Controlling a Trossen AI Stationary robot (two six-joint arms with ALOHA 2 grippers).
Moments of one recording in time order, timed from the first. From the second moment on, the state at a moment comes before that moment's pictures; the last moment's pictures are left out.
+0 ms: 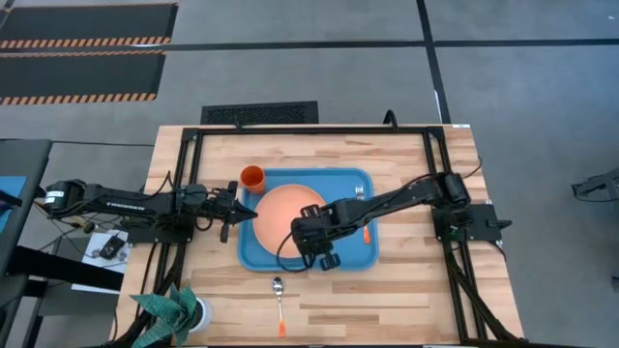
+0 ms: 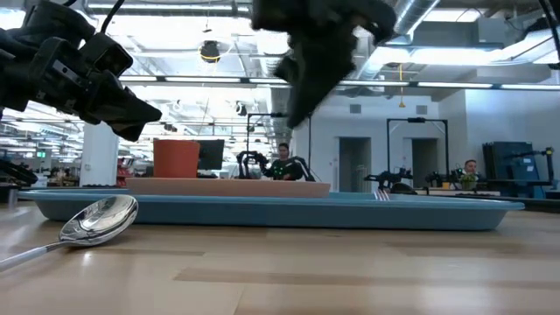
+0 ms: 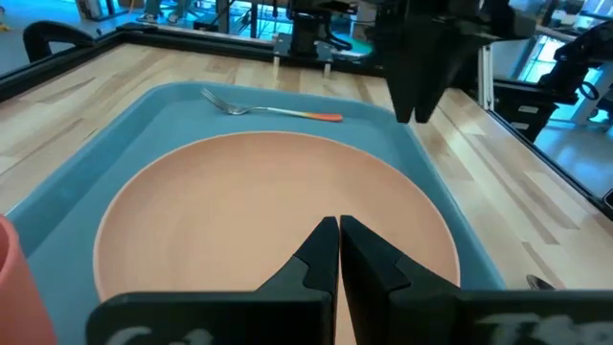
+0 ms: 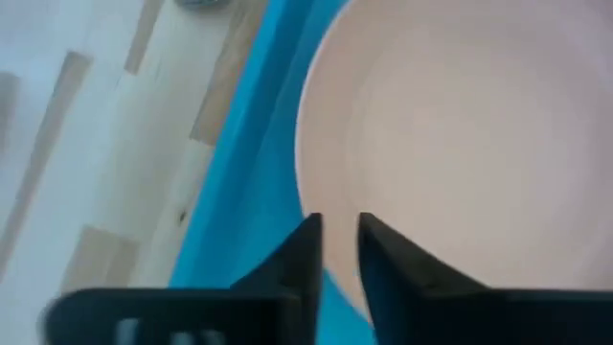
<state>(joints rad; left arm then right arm) 0.09 0.70 0.01 0.46 0.15 -0.12 0.19 2.03 1.71 -0.86 0.03 -0.18</state>
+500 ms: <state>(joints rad) 0.00 0.70 0.07 0.30 0.20 -0.14 0.19 1.58 1.01 -0.31 0.30 0.09</state>
